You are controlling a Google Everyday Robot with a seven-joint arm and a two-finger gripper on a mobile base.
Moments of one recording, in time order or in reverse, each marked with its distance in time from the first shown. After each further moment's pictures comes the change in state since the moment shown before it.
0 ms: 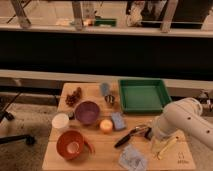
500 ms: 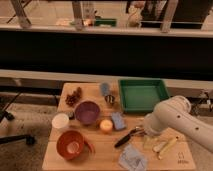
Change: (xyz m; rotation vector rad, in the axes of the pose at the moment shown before) arm -0.034 -0.021 0.014 0.019 -0.022 -0.049
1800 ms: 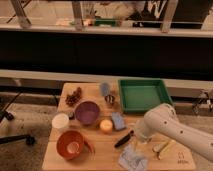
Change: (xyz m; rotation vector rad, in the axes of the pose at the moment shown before) arm -0.021 0.003 0.070 -0.008 -0.058 -0.091
